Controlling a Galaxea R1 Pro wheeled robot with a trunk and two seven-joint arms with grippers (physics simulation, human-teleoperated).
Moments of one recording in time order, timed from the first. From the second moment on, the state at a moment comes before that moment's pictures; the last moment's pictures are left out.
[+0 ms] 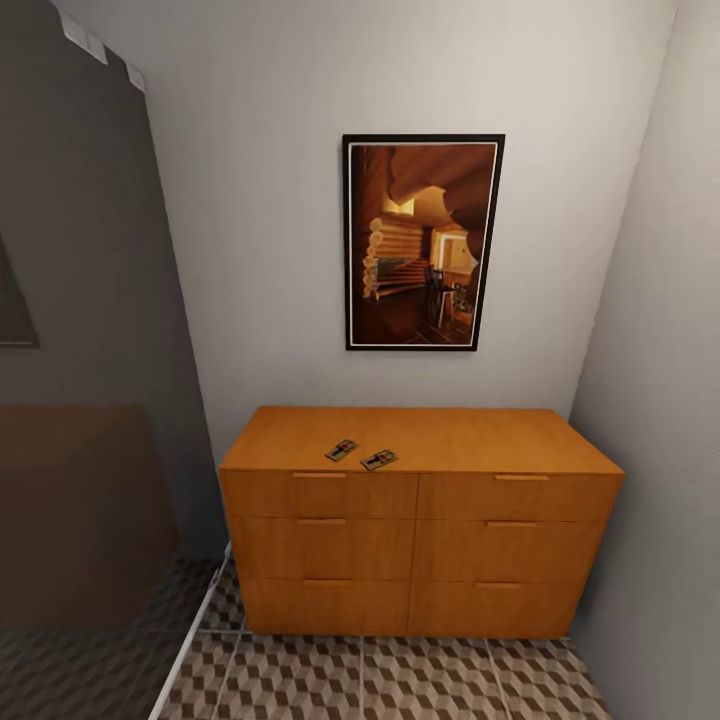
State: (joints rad) left arm -0.16 -0.04 0.07 -0.01 0.06 -0.16 0.08; right arm -0.12 -0.05 -0.13 0.03 0.03 -0.21 -0.05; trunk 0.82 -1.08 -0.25
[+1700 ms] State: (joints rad) left arm -0.16 -0.05 0.07 -0.01 0.05 -0.16 0.08; right arm -0.12 -0.05 -0.13 0.03 0.04 -0.21 -0.05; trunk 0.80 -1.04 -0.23
